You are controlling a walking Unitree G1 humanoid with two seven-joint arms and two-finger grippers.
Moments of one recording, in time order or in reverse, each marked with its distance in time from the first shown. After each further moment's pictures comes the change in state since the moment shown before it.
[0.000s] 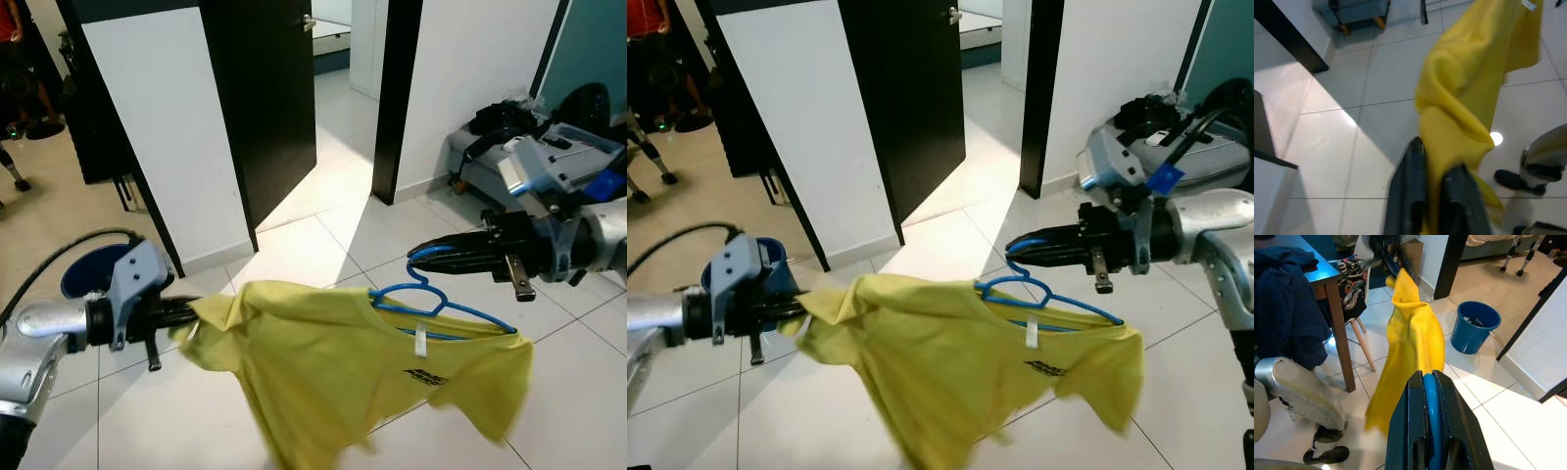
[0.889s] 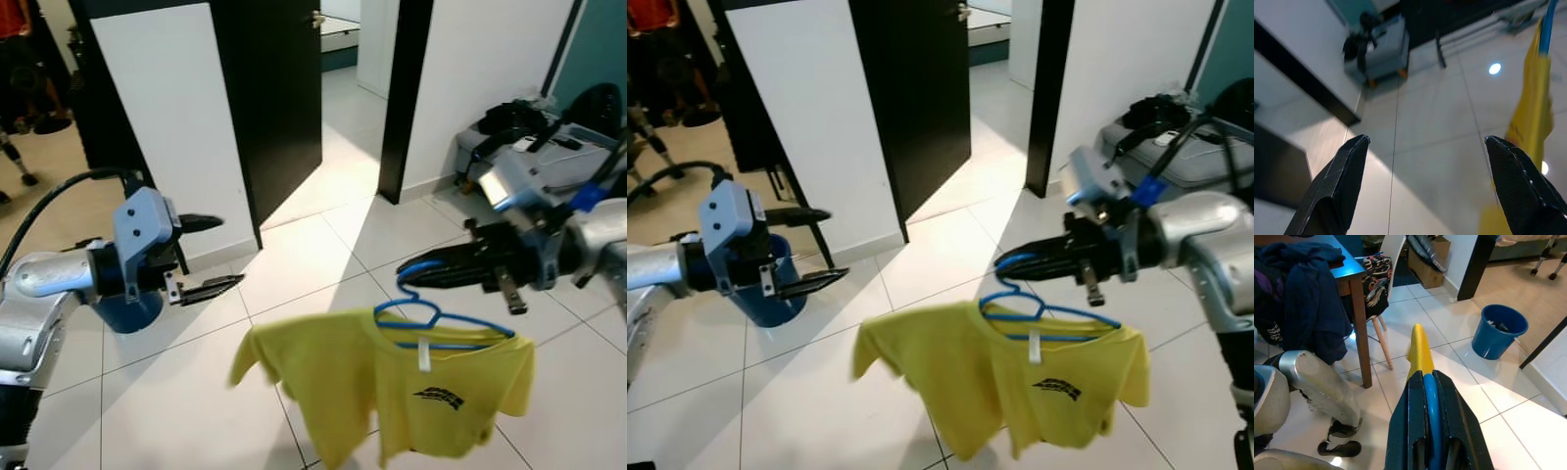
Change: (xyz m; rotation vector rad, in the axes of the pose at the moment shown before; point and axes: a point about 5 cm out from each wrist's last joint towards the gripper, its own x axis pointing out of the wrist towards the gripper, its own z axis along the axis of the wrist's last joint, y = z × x) left arm 0.026 0.009 0.061 0.162 -0.236 0.042; right arm 0.017 0.007 -0.002 -0.012 0.003 0.113
